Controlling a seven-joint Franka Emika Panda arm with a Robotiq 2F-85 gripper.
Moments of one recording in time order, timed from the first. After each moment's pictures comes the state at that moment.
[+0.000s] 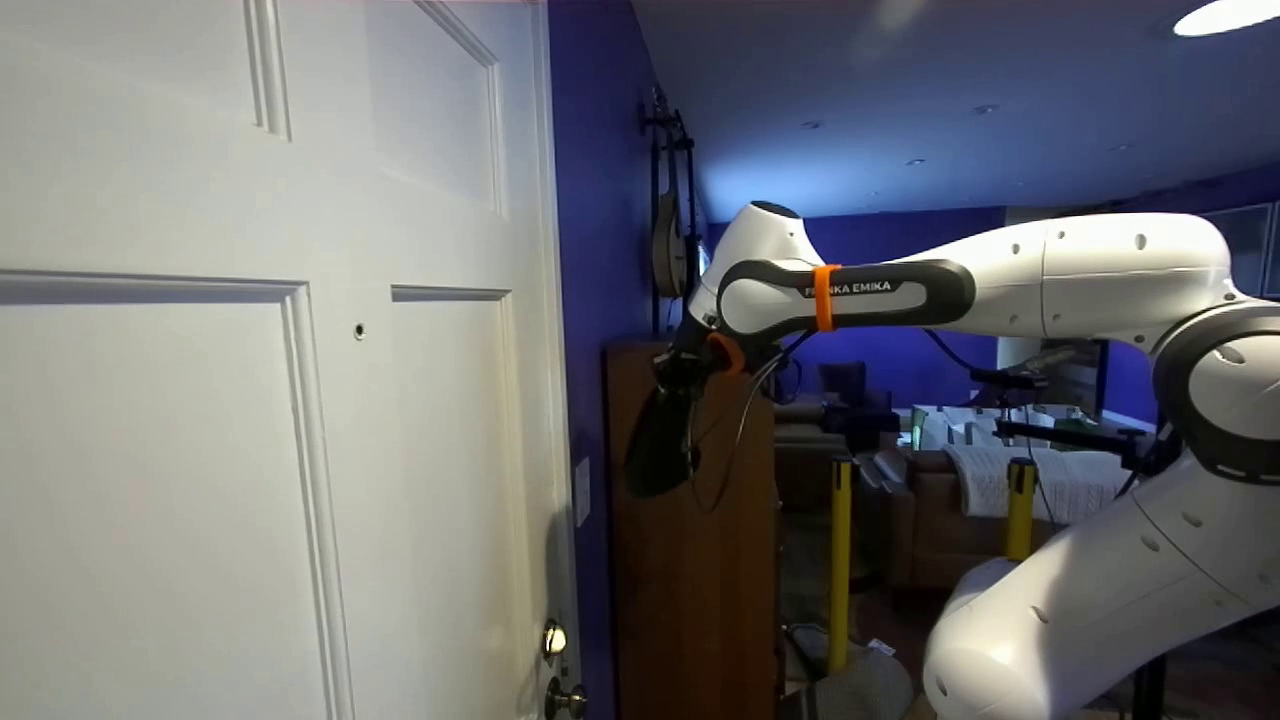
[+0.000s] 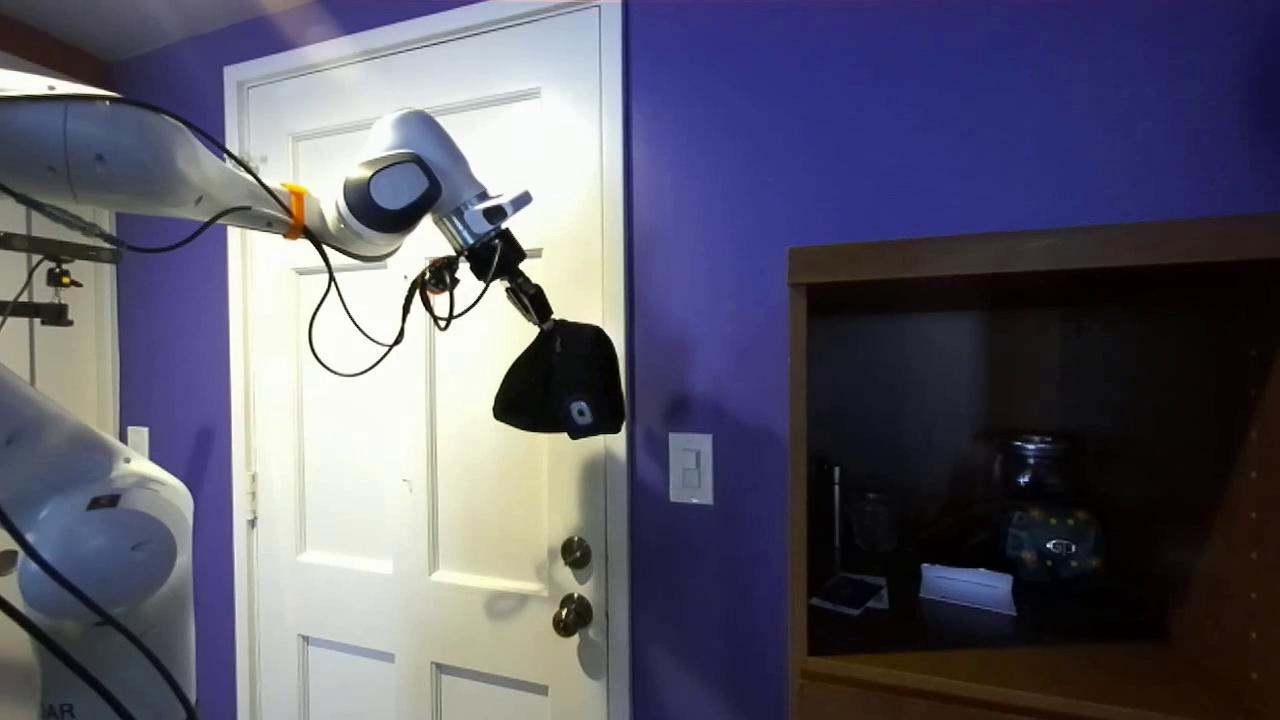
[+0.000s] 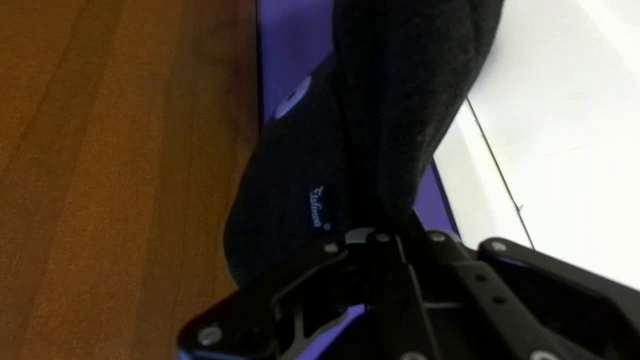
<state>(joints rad) -0.31 -0.73 -0.04 -2.32 -0.11 2.26 0.29</state>
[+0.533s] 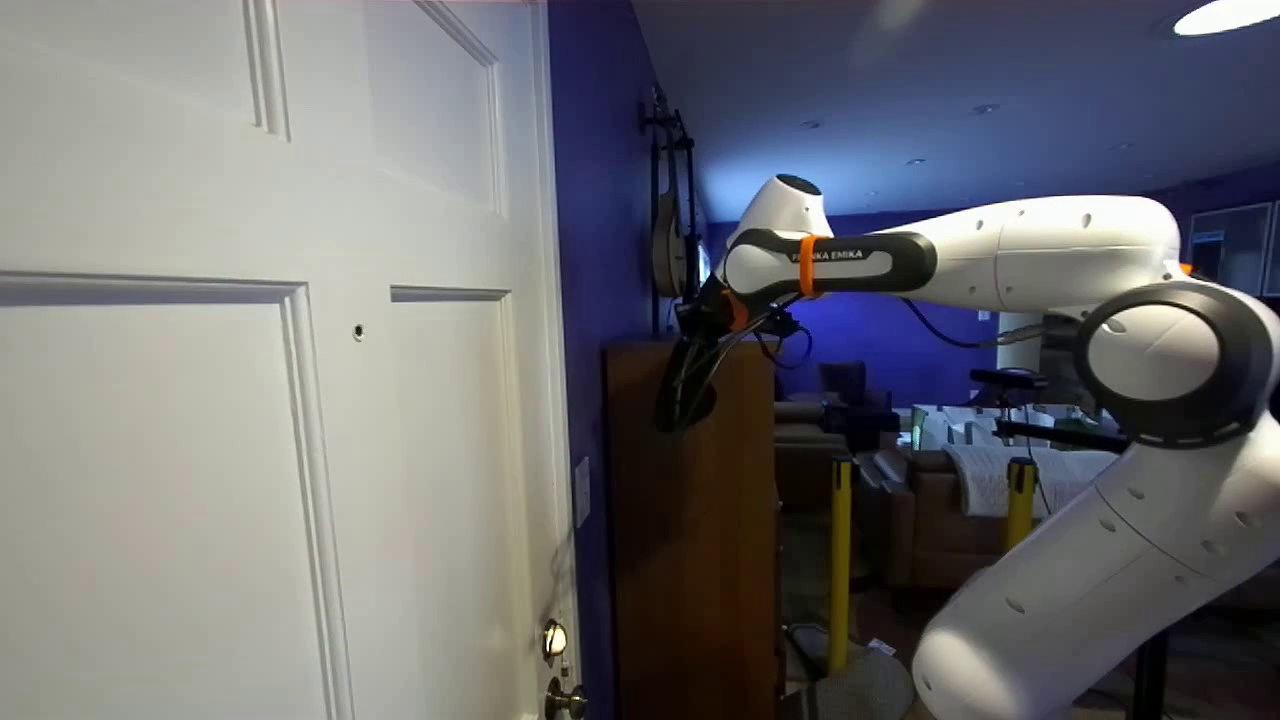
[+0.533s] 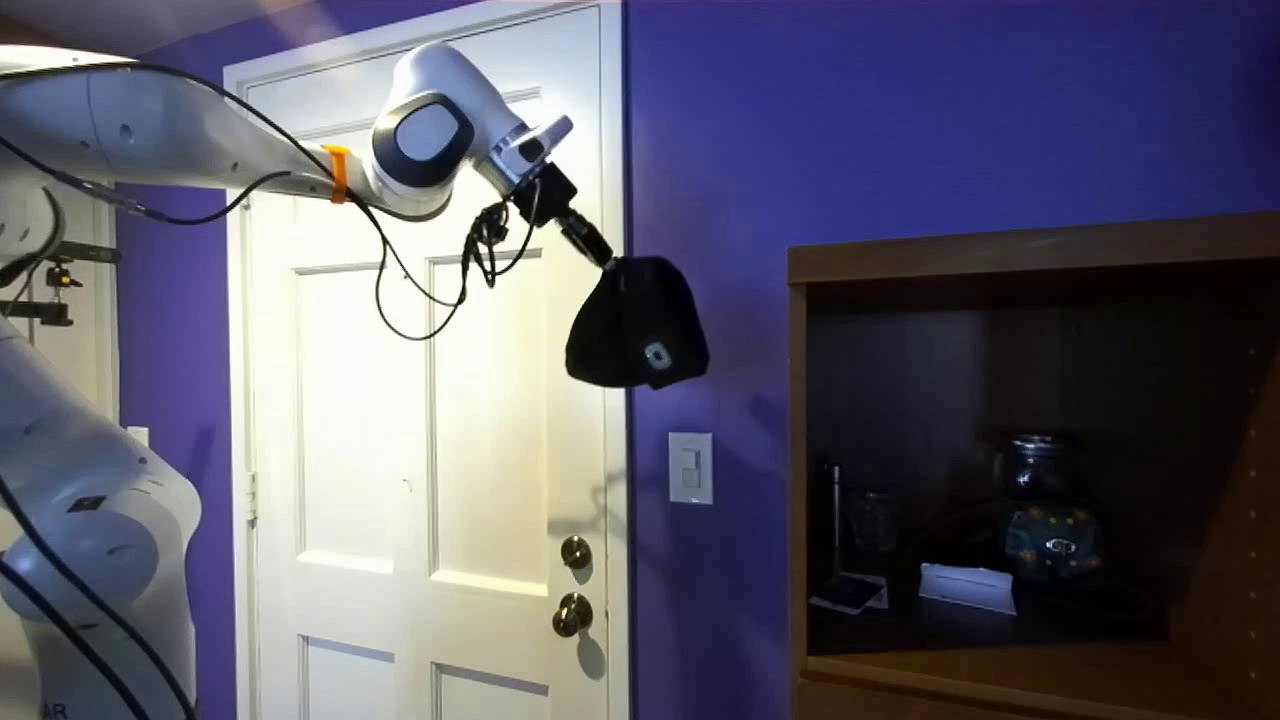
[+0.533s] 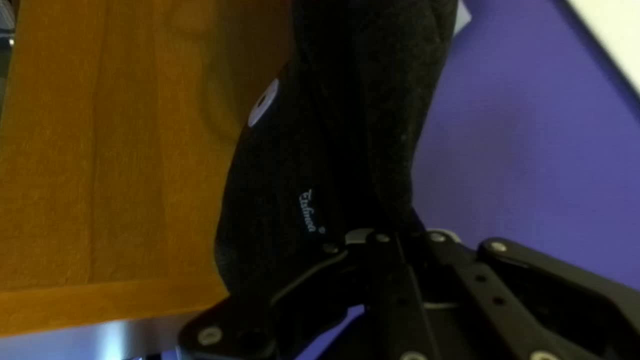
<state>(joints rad) -0.42 -0.59 -0.14 -2.11 -0.11 2.35 0.34</state>
